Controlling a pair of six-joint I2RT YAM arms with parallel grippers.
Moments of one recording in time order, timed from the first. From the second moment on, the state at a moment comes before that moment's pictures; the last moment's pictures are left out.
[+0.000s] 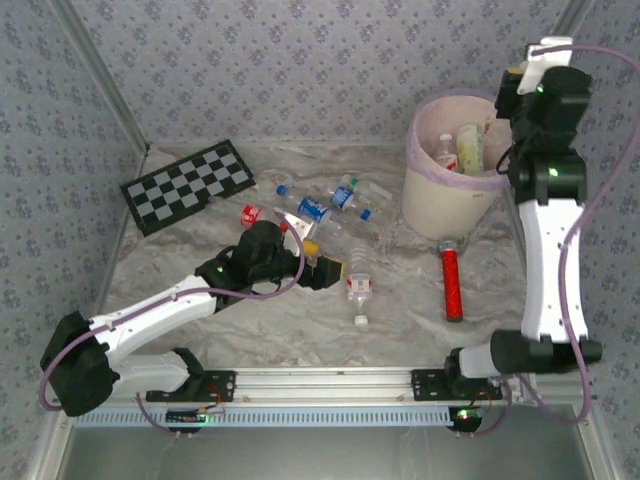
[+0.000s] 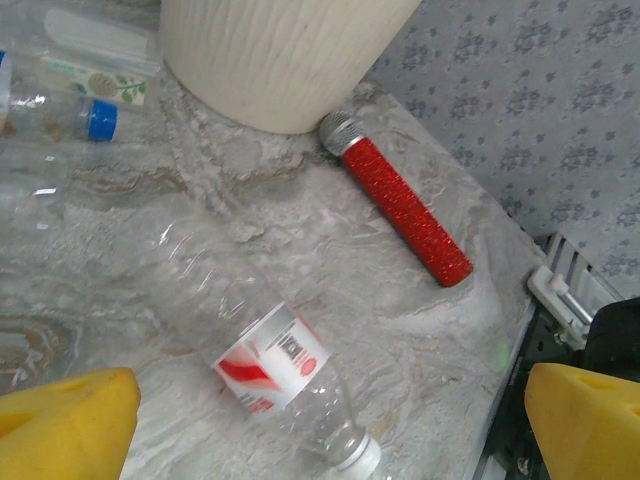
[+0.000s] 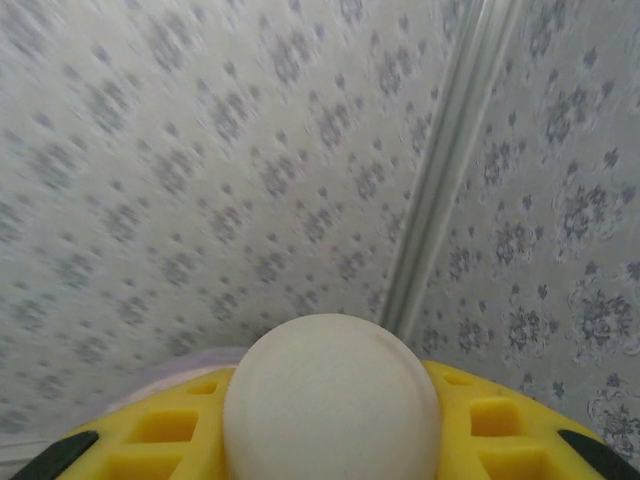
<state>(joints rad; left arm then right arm) -0.87 1.18 0.80 -0.07 0.25 -0.44 -0.03 1.44 1.89 -0.50 0.26 -0.16</state>
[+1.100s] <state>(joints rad) -0.87 1.19 0.80 -0.12 0.24 -0.46 -0.12 1.83 1.94 -0.74 0.19 -0.09</state>
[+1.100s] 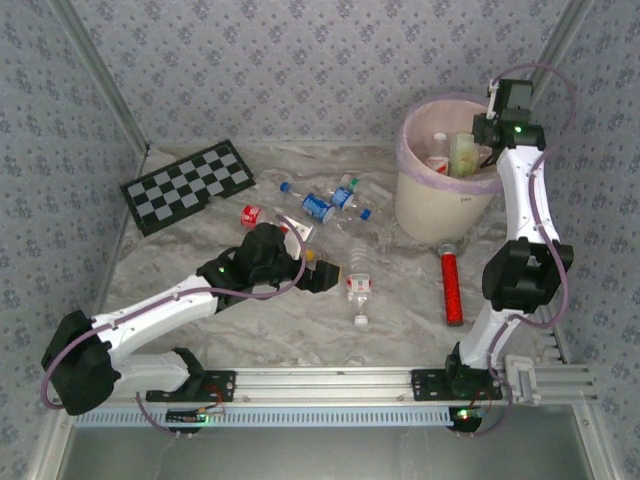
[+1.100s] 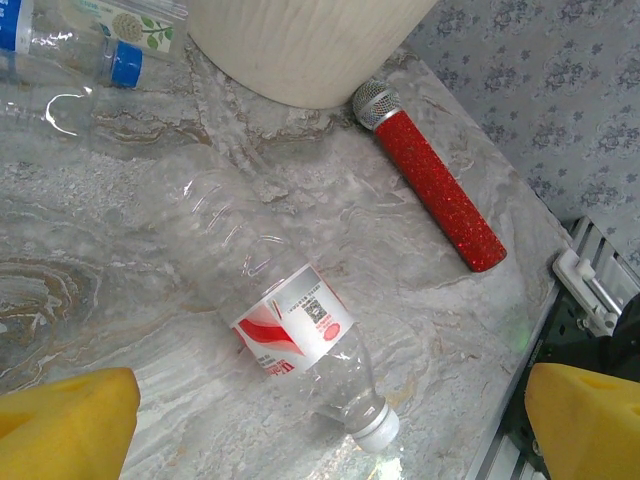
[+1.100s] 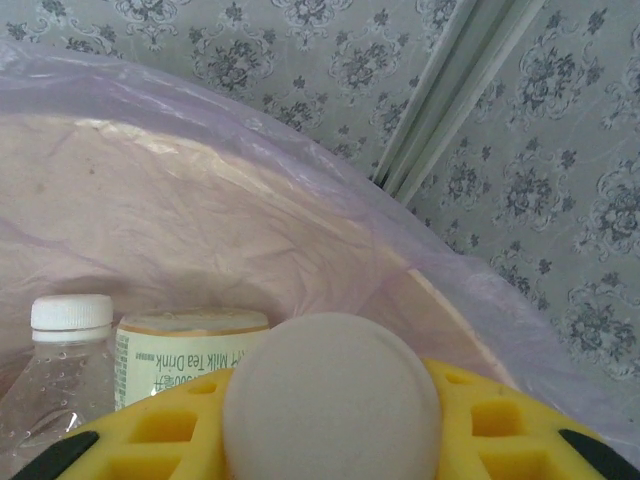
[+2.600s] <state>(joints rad) -0.78 1.16 0.76 -0.18 0.09 -0.59 0.38 1.63 1.99 -0.97 0.02 -0.07</state>
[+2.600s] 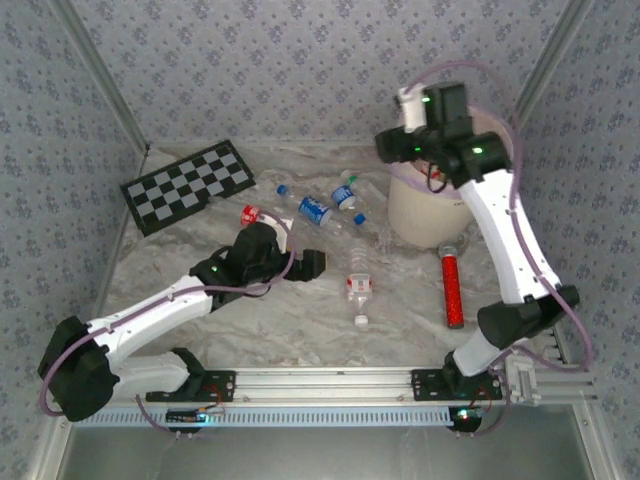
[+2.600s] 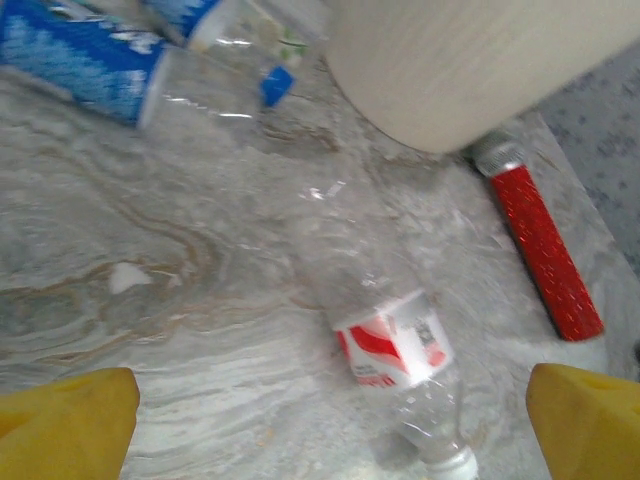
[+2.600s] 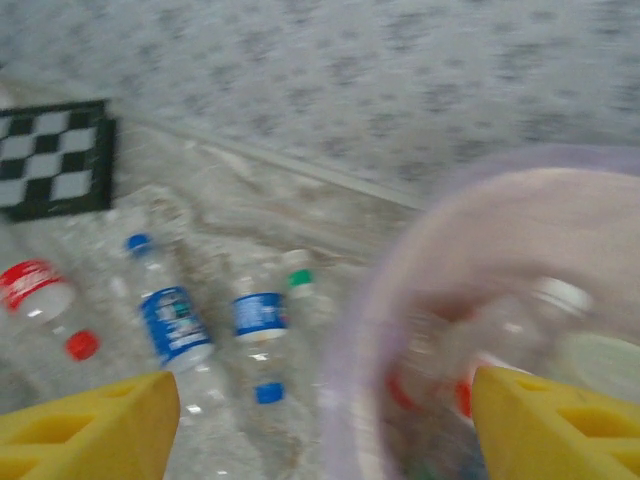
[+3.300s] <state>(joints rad) -0.69 0.93 0.62 -0.27 0.06 -0.69 0.44 2.38 2.26 -1.08 0.25 -0.18</state>
